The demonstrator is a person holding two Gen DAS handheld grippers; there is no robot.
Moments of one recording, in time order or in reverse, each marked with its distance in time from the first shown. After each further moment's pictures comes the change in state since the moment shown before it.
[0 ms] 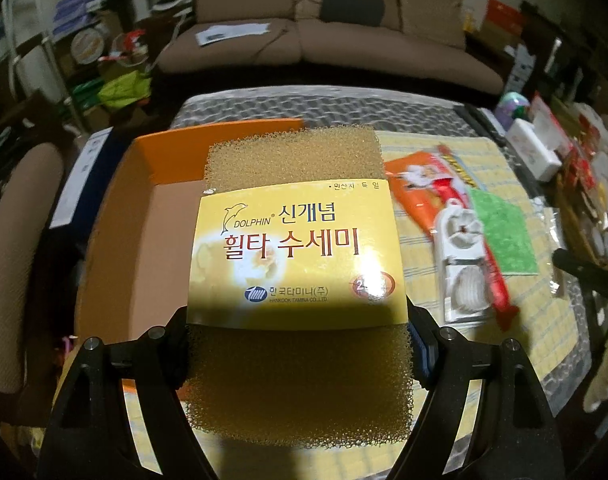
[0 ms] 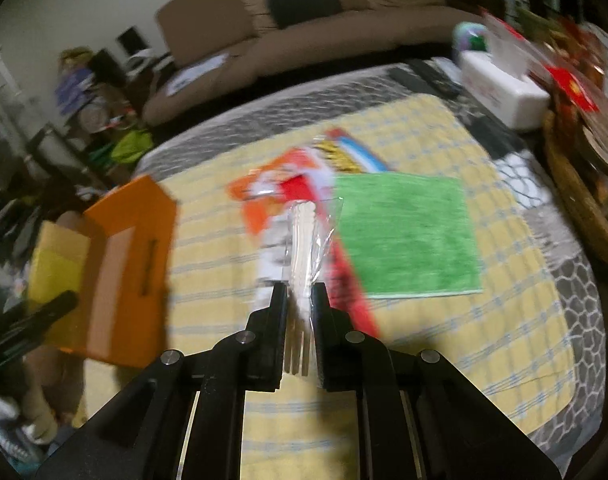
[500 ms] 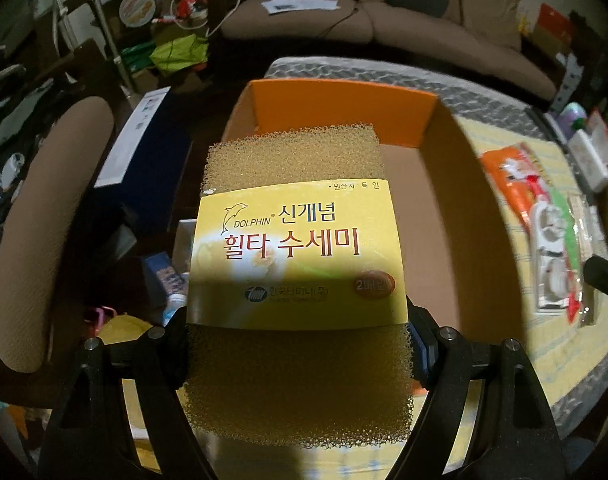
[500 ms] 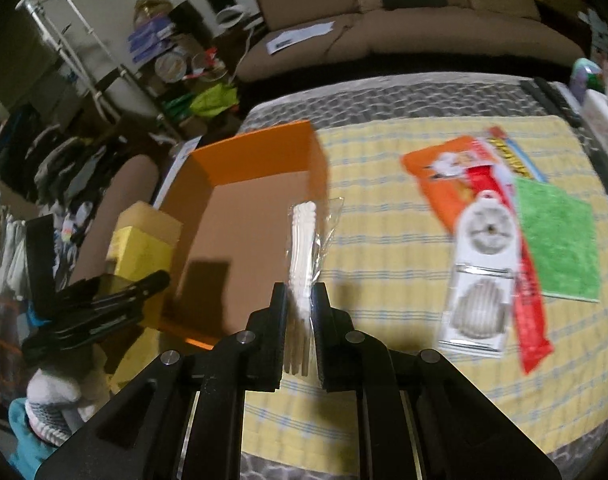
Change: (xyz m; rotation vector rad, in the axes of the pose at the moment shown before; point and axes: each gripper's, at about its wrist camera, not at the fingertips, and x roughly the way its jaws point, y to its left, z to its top) left arm 0.029 0.115 -0.022 -0.073 0.071 0.126; right arm 0.052 0.167 -0.017 -0.151 0.100 0.168
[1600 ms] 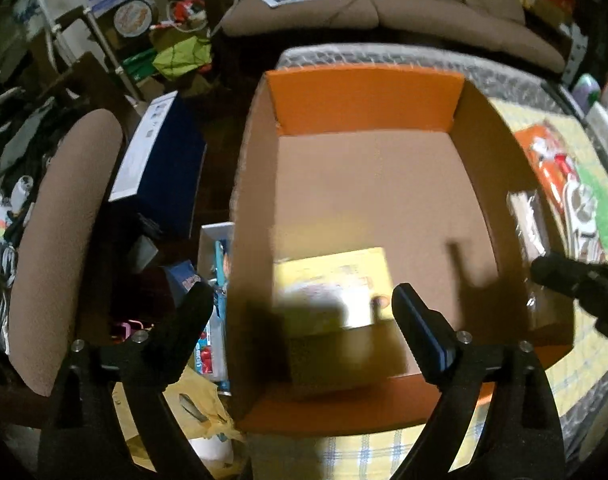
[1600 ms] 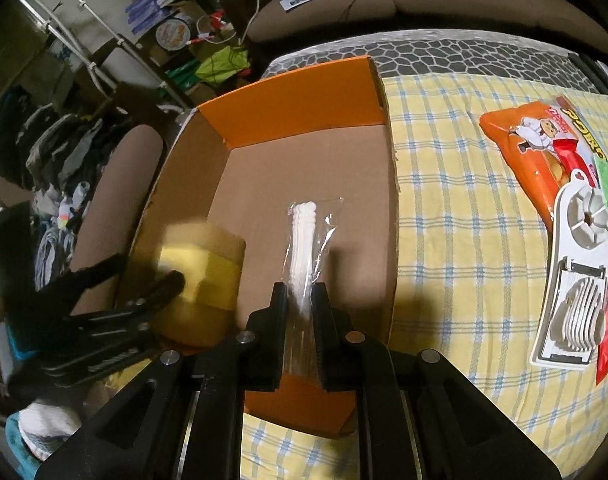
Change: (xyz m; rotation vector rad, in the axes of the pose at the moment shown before) left arm 0.012 0.017 0.012 0.057 0.013 0.053; right arm 0.084 0.035 0.004 0.019 0.101 0.041
